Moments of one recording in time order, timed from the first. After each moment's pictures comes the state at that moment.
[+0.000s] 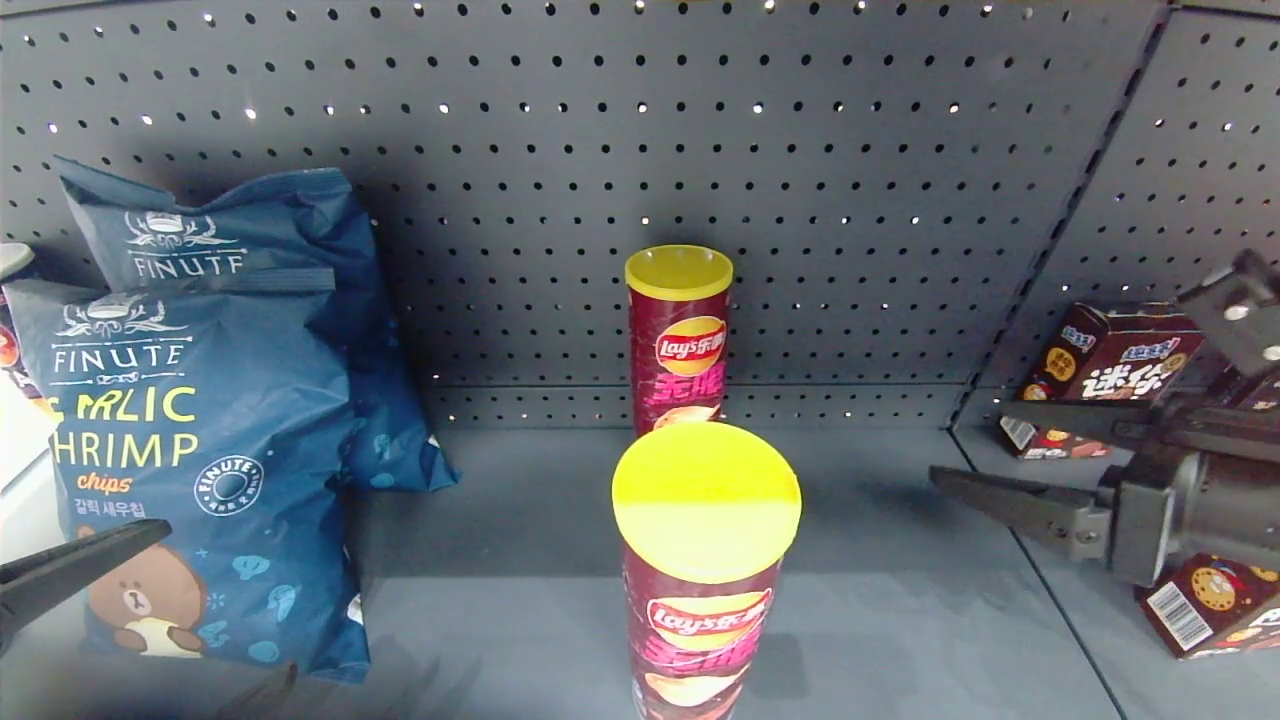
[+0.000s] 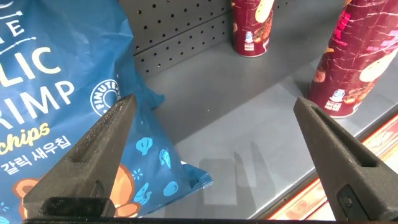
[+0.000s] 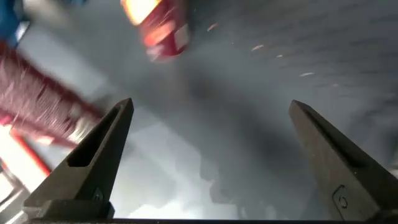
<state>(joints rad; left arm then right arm) -0.56 0.72 -0.31 -0.36 0.04 0.18 0.51 1.19 -0.74 -0.22 0.13 -0.08</state>
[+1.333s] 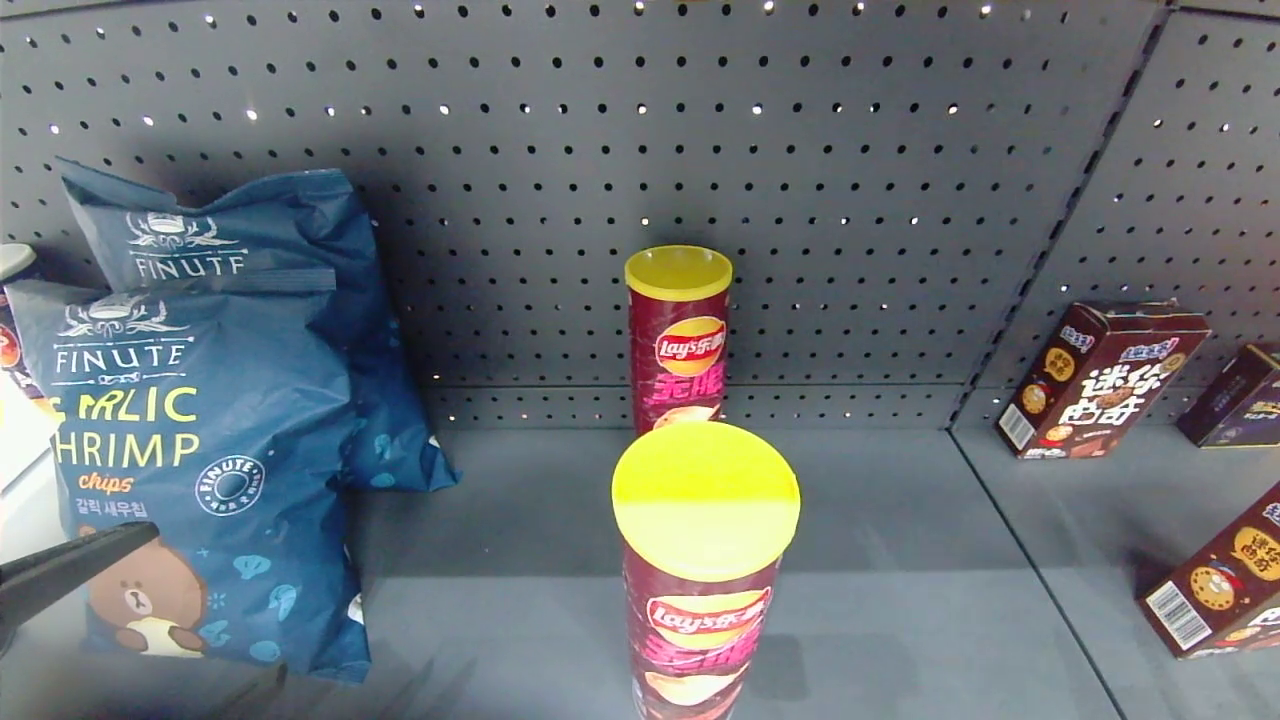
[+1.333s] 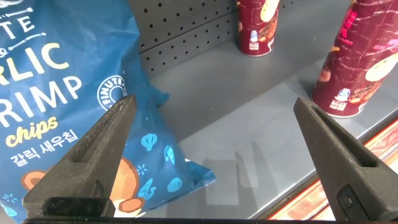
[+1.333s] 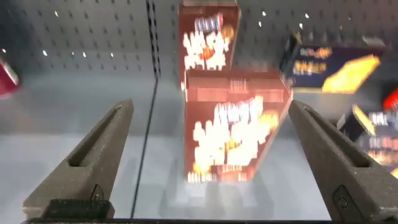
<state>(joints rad) -0.56 0.71 -0.30 -0.36 0.06 0.18 -0.15 0.42 -0.29 -0.19 0.12 -0.04</state>
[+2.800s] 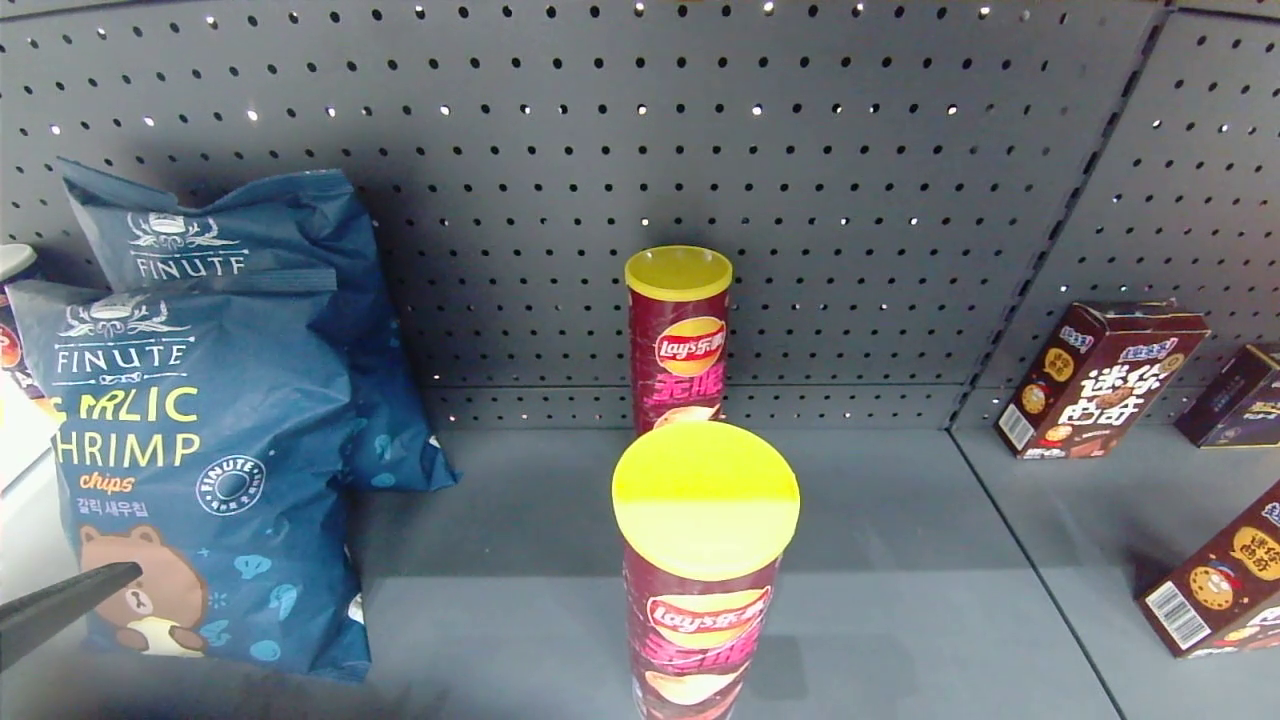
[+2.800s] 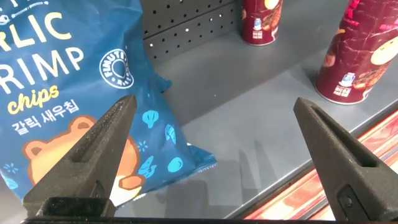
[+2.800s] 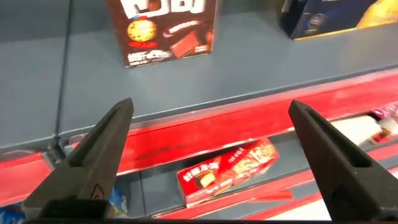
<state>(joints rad) -0.55 0.64 -0.23 -0.36 0.06 0.18 -0.16 0.09 0.00 0.00 -0.08 0.01</state>
